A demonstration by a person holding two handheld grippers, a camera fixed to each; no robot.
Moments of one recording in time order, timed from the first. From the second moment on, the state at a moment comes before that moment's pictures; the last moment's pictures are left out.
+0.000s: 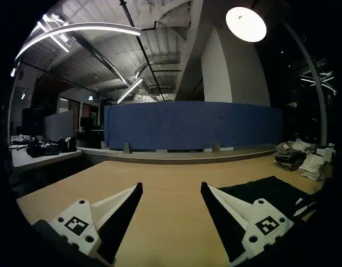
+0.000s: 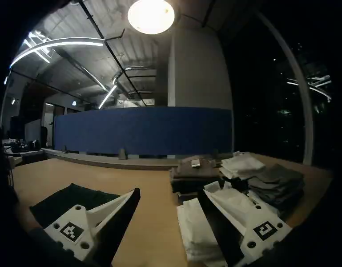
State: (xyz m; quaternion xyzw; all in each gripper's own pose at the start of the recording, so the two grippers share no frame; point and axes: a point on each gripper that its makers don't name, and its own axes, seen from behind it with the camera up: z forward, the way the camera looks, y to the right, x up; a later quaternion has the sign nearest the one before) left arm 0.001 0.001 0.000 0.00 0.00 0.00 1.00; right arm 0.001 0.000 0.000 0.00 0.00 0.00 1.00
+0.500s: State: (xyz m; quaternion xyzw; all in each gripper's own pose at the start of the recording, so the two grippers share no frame) left arm 0.079 -0.002 -0.002 0.01 0.02 0.00 1.00; right arm 0.071 0.002 -0.008 -0.01 0.00 0.01 1.00
